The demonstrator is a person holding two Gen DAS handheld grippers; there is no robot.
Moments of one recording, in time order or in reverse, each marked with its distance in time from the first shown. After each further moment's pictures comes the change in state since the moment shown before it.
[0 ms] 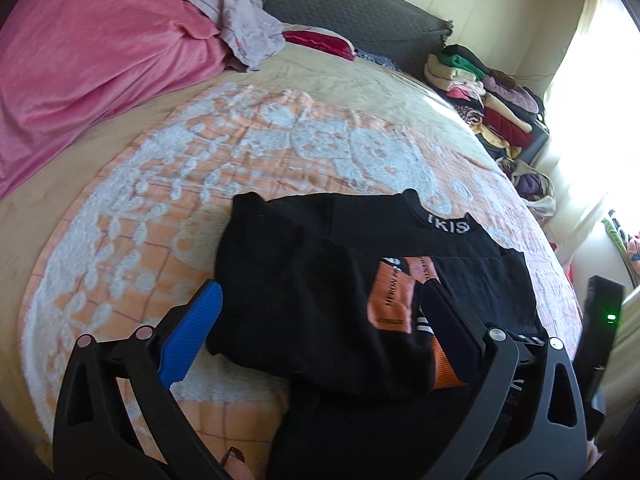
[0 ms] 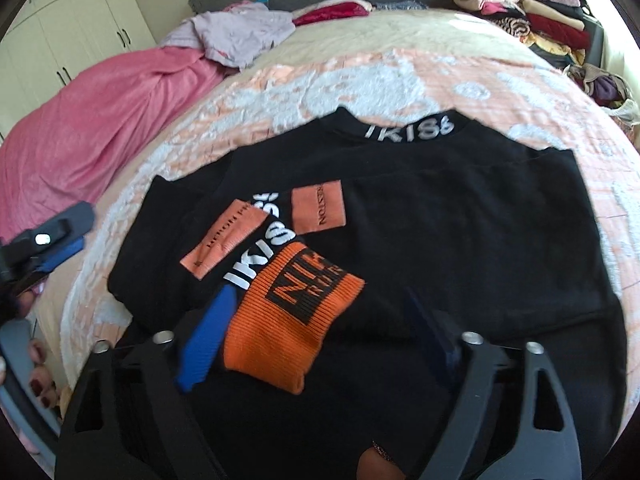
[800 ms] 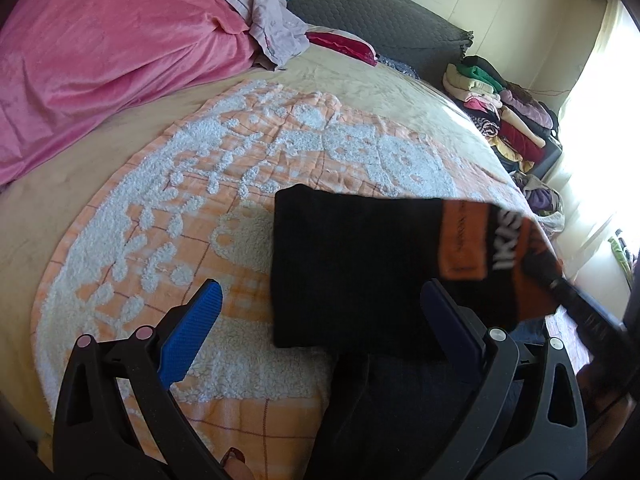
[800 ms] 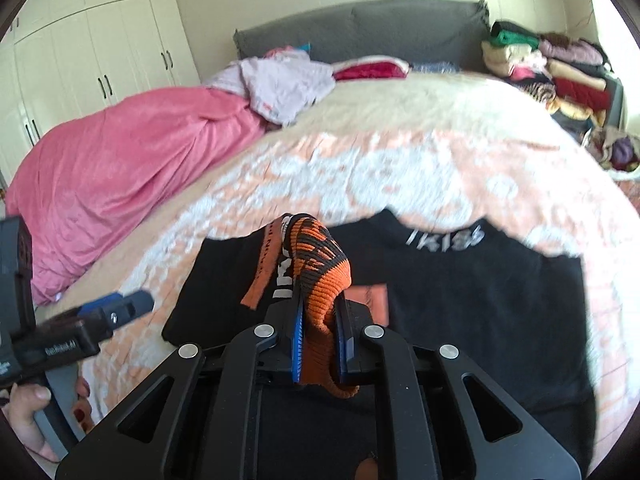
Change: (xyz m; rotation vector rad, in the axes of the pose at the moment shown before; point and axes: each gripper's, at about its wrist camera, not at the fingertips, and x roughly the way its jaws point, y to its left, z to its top) left arm -0.008 0.027 -0.001 -0.058 -0.007 0.029; right arm -0.060 0.026 0.051 -0.143 -0.243 0.033
